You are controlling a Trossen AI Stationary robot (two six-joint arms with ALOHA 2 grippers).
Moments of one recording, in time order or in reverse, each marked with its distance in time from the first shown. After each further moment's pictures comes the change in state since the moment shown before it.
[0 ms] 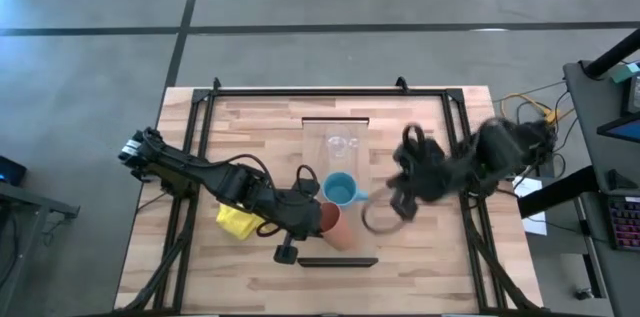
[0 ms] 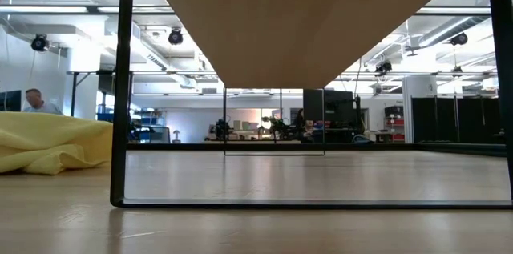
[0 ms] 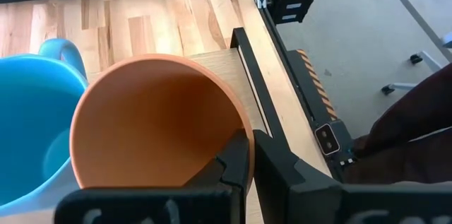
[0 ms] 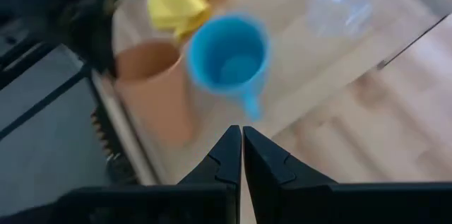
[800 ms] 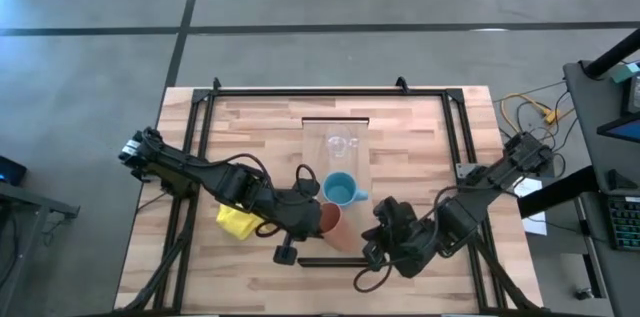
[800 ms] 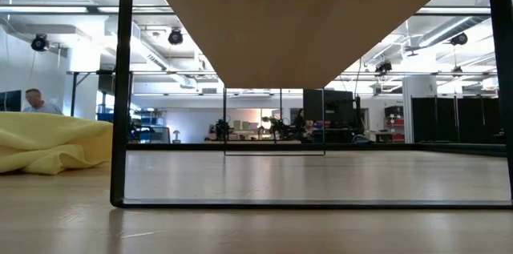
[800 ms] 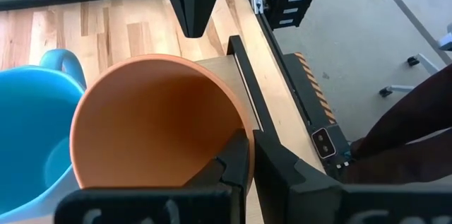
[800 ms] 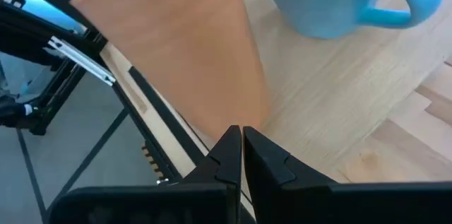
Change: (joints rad) left arm -0.006 0.002 0.022 -0.006 0.000 0.003; right arm 0.207 0.008 -0.589 0.634 0.140 0.425
